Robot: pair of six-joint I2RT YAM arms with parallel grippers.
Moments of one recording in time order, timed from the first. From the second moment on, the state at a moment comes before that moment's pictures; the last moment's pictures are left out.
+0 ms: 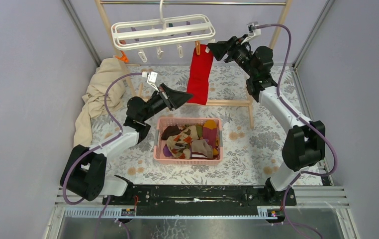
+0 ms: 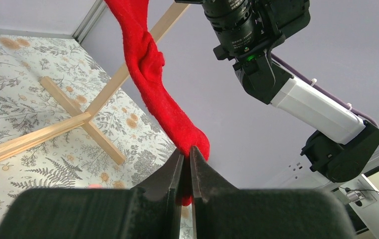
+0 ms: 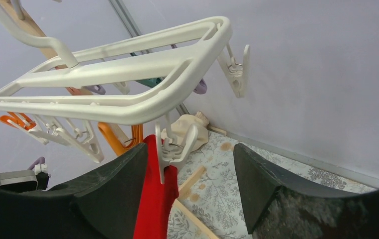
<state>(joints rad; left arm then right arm) -0.40 1.36 0.71 0.98 0.58 -0.99 0.30 1.67 1.42 0.52 -0.41 0.57</state>
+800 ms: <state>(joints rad) -0.39 1.39 0.70 1.00 0.60 -1.01 0.29 1.72 1.46 0.58 -0.44 0.63</state>
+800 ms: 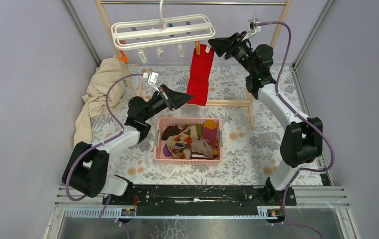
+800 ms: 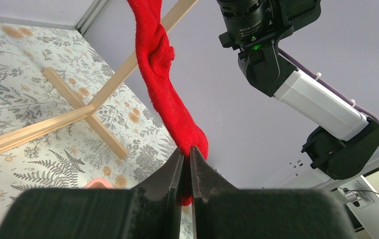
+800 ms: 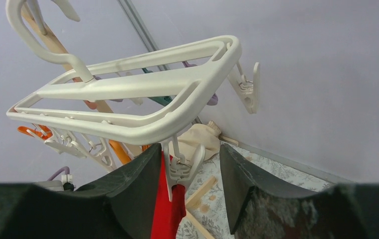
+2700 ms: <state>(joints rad) -0.40 0.75 0.62 0.11 0.44 -0.77 0.28 1.10 0.95 0.01 -0.46 0.52</state>
